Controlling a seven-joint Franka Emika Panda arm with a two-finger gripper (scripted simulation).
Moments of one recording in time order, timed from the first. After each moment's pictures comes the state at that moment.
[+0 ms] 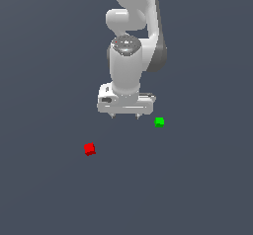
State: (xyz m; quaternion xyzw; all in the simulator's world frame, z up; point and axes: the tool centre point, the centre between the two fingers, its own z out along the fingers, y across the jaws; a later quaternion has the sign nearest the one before) arm 0.004 -0.005 0.181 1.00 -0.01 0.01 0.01
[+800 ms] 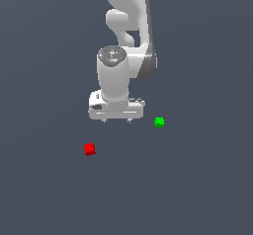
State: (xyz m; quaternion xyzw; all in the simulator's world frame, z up) arm 0.013 -0.038 0.160 1.00 0.02 0.01 0.01
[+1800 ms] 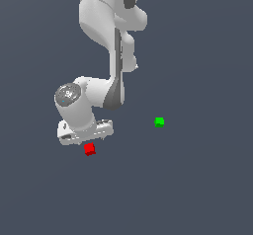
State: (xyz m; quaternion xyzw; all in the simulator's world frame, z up) arm 0.064 -0.153 0.084 0.99 0.13 0.00 0.00
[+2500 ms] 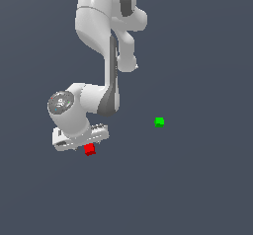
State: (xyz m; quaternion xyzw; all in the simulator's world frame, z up) arm 0.078 -0.171 0.070 0.99 0.15 0.00 0.00
